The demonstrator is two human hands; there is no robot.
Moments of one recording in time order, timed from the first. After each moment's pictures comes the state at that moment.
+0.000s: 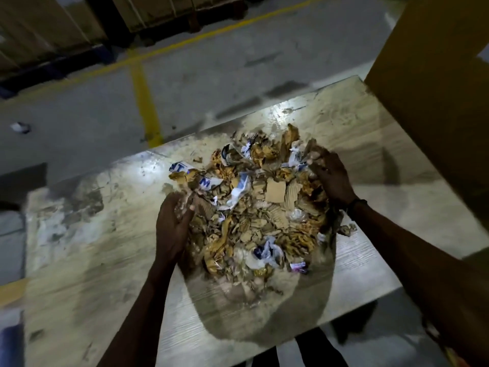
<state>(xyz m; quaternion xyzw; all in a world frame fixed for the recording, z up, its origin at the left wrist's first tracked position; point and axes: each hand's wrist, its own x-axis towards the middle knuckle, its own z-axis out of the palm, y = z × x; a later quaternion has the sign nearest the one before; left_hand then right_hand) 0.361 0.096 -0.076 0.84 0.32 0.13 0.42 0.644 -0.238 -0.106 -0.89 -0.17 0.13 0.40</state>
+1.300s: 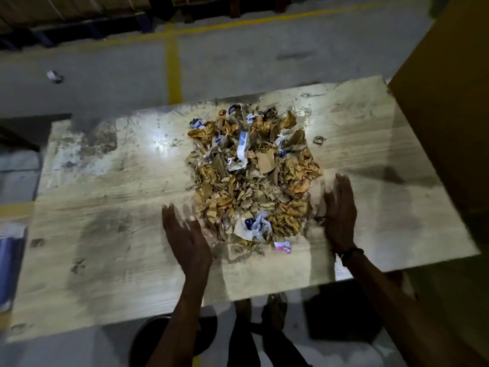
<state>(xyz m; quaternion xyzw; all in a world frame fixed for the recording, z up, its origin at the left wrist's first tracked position) 0.278 -0.063 -0.107 0.72 0.50 0.33 0.35 0.510 -0.295 -0.093 -0.85 -0.12 0.01 0.51</state>
